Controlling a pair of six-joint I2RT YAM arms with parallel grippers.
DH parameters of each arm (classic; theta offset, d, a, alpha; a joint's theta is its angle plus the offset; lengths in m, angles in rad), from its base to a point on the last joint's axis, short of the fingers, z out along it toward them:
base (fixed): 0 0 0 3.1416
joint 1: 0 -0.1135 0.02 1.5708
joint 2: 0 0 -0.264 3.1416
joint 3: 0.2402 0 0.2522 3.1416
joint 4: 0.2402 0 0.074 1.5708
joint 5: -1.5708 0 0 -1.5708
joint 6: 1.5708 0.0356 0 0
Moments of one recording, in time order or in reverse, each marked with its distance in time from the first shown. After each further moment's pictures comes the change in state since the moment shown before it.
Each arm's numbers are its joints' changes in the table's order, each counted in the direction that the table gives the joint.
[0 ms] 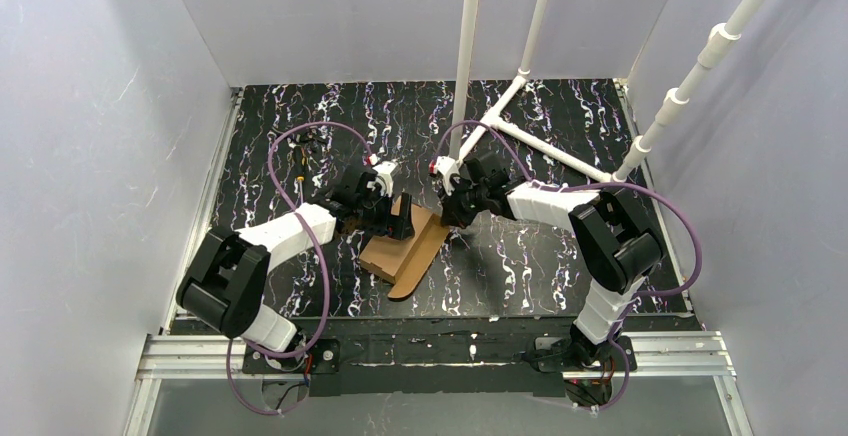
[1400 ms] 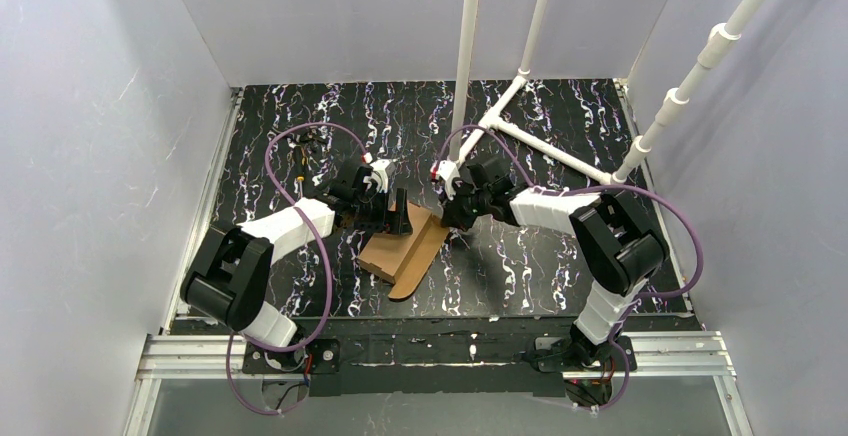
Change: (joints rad) left arm -0.047 0.037 0.027 0.025 -0.044 -0.043; right arm -0.005 -0.010 -0.048 -0.069 0.006 -0.060
